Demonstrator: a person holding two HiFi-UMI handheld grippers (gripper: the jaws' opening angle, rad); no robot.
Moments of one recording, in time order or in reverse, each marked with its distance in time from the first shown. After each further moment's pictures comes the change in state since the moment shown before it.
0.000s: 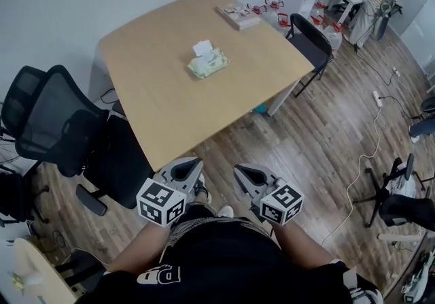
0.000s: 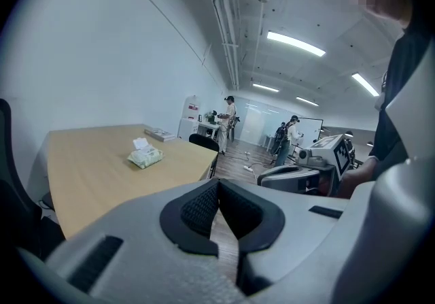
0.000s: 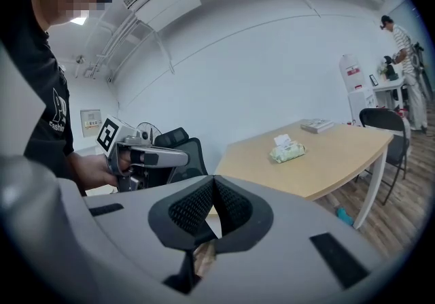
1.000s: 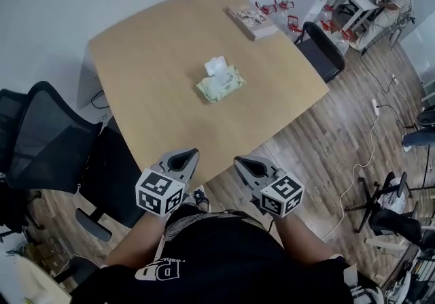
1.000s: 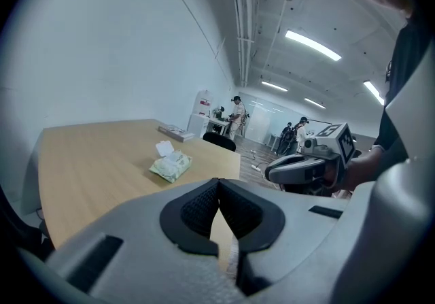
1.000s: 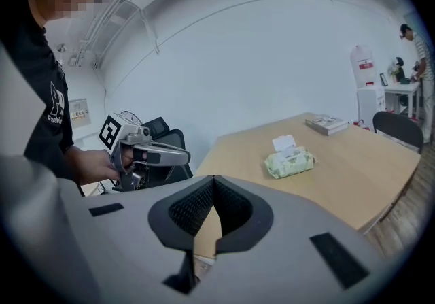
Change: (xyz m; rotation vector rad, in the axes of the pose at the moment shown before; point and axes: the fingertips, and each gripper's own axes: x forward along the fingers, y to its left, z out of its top) left arm 0.077 0.197 0.046 -0.055 0.048 0.001; right arm 0.171 -0.099 0.065 -0.018 0.140 -0.036
